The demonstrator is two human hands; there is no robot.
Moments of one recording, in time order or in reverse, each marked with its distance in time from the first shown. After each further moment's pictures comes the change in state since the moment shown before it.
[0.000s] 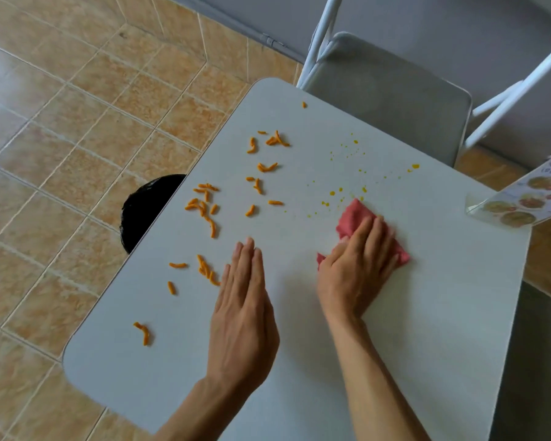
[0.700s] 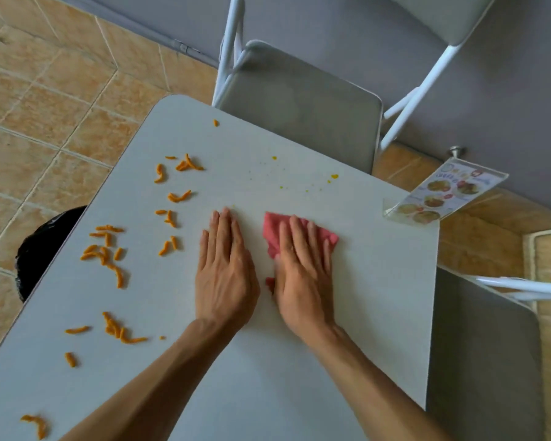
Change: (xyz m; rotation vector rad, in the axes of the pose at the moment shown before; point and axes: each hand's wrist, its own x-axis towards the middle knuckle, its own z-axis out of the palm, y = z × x) left_hand 0.106 0.029 0.082 0.178 -0.106 0.077; right_hand 0.043 0.046 -0.013 0.019 -0.204 -0.445
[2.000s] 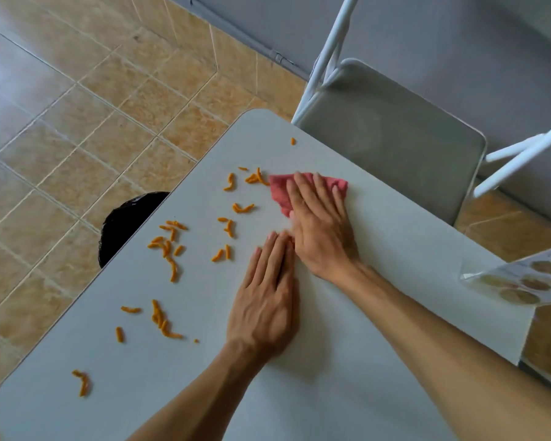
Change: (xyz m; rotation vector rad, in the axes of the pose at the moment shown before) left_hand 0.007 0.008 0.001 0.090 -0.041 -0.015; right_hand 0.148 -0.018 0.023 0.057 -0.059 -0.431
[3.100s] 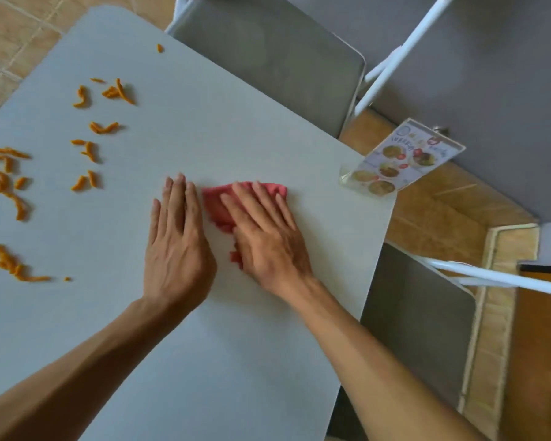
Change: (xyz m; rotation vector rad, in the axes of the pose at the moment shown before) left_hand -0.036 0.051 0.006 -0.100 0.015 -0.069; right_hand -0.176 0.027 -0.041 -0.033 -0.046 0.015
